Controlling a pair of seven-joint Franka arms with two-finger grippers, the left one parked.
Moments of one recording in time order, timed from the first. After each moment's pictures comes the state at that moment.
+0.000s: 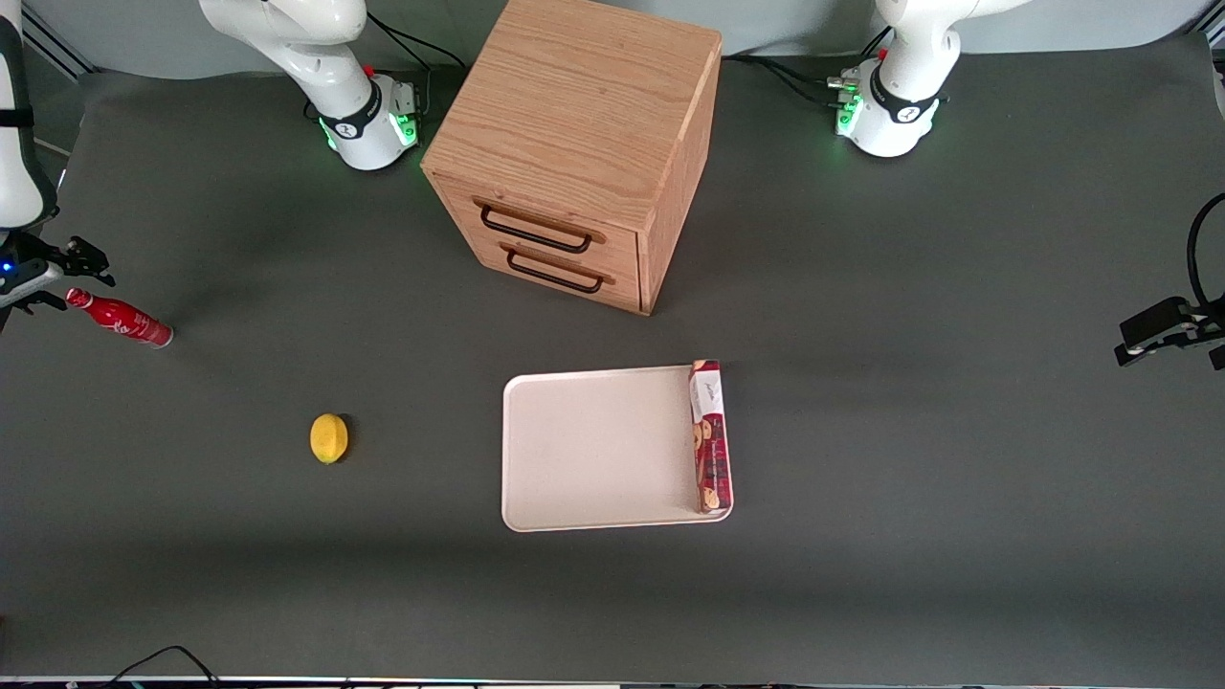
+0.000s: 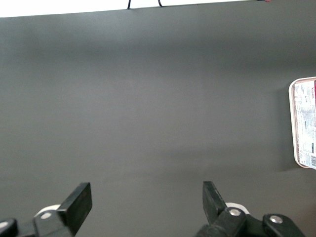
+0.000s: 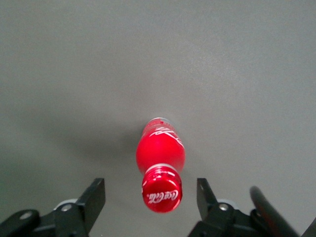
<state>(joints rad) -0.12 0.14 -0.61 -2.24 0.09 2.39 -1.35</state>
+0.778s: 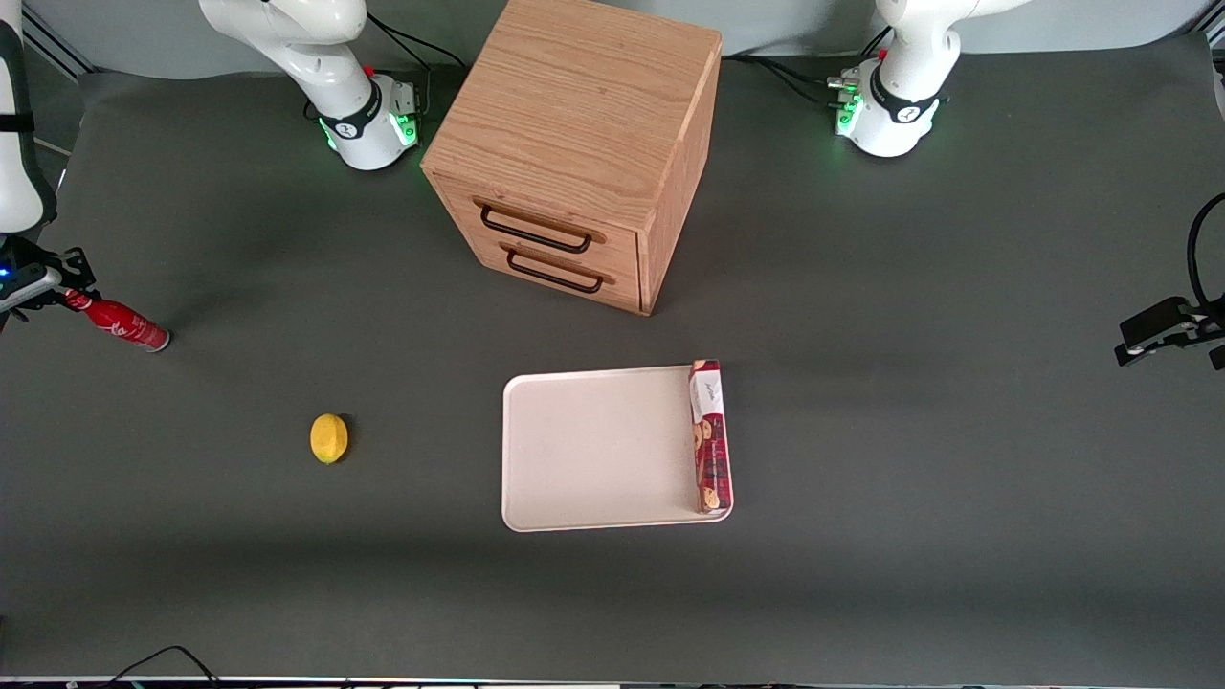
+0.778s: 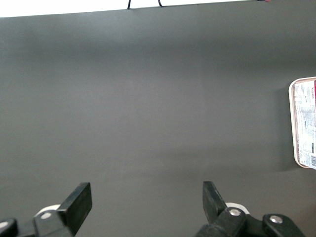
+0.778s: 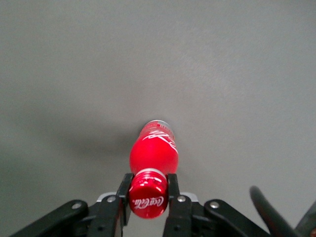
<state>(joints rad) -0.11 0.14 -0.61 -2.20 0.09 2.38 -1.36</state>
